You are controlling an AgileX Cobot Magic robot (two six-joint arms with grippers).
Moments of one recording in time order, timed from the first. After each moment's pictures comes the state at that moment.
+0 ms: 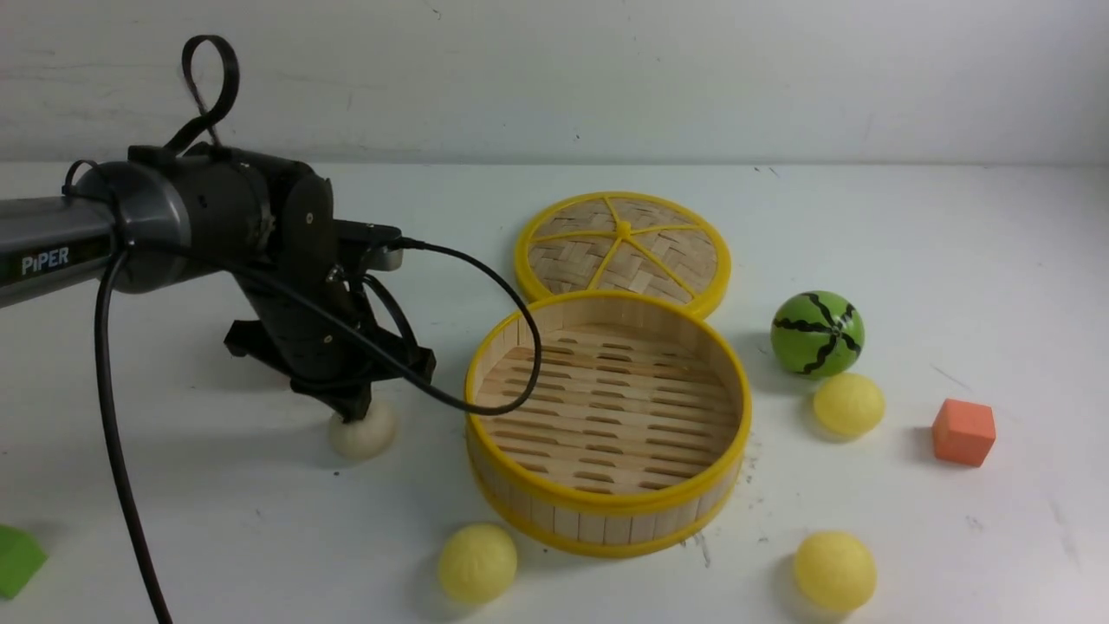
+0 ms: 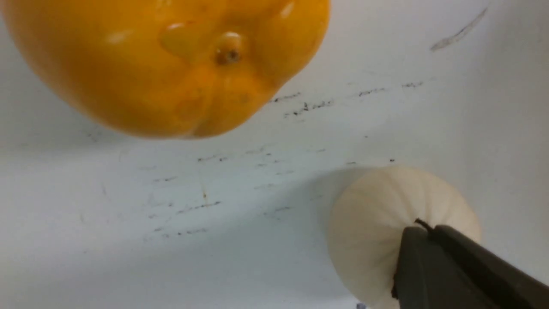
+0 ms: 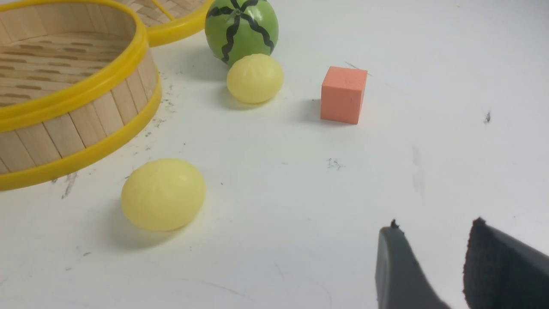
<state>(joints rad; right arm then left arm) 0.07 -0.01 0.02 -0.09 0.38 0.13 -0.29 1.95 -1.43 0.04 0.78 -0.12</state>
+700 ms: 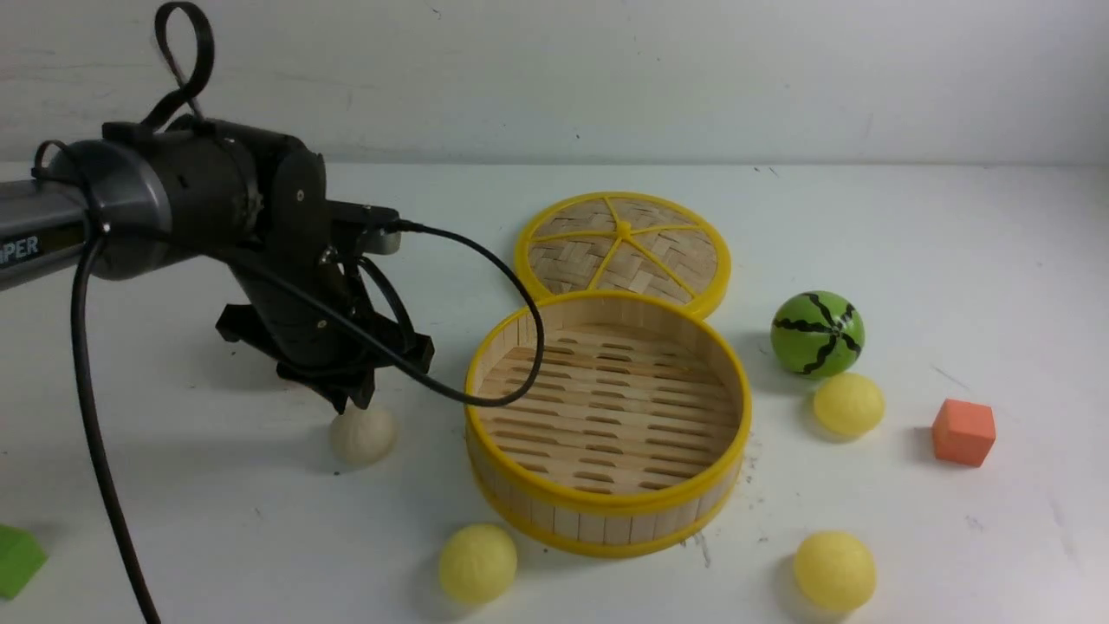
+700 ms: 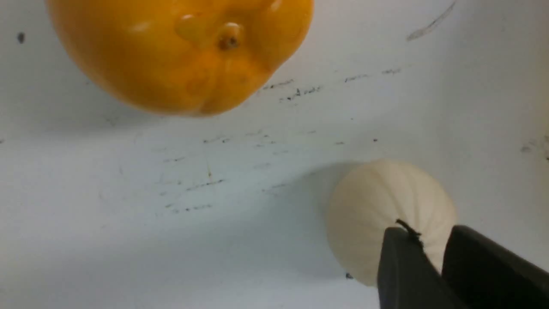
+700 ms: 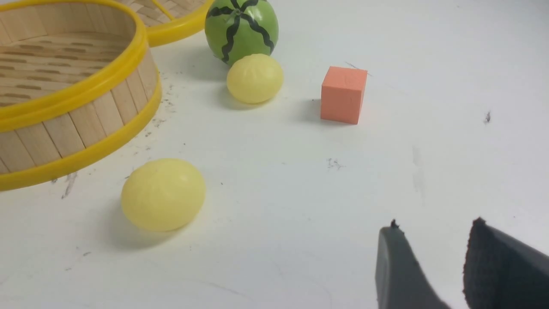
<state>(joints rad) 0.07 -0.01 0.02 -0.09 0.38 0.13 -0.30 1.92 -1.43 0.05 0.80 -0.12</state>
